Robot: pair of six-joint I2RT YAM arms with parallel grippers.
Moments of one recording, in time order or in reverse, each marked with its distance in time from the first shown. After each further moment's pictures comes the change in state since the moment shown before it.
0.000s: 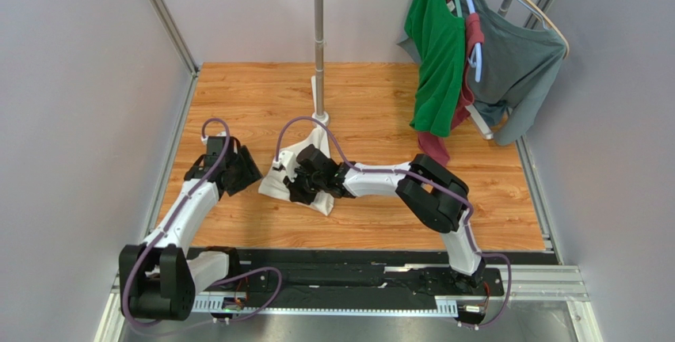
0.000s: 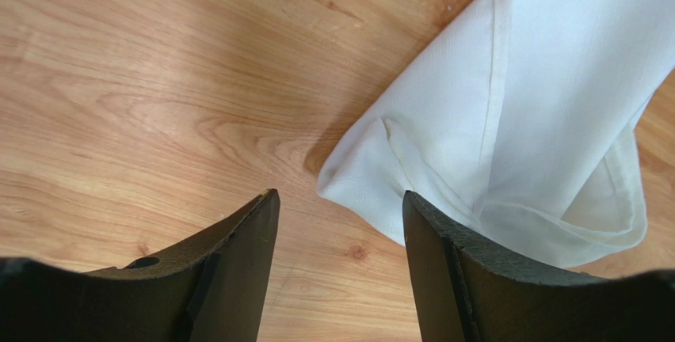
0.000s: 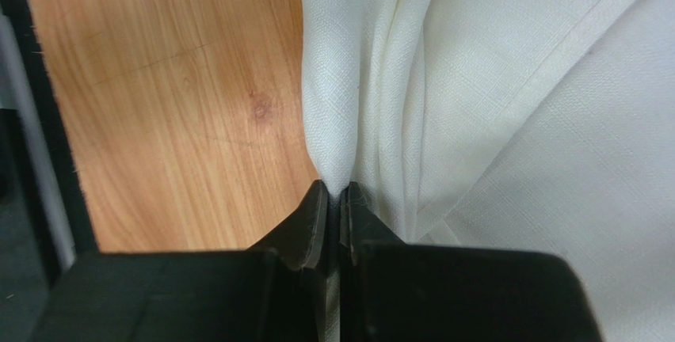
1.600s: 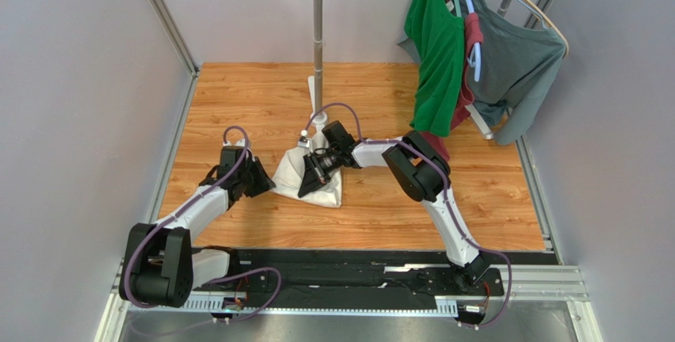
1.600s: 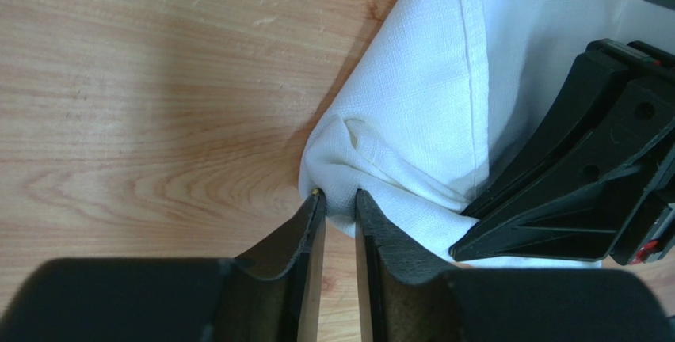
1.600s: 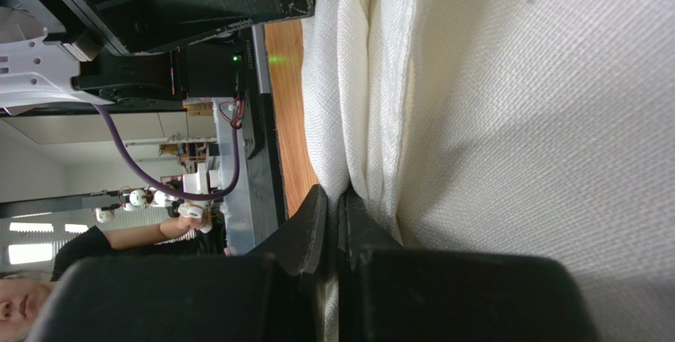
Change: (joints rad) left arm -0.080 0.061 -0.187 0.340 0.149 0.034; right arm -0.300 0.311 0.201 0.006 -0.857 0.522
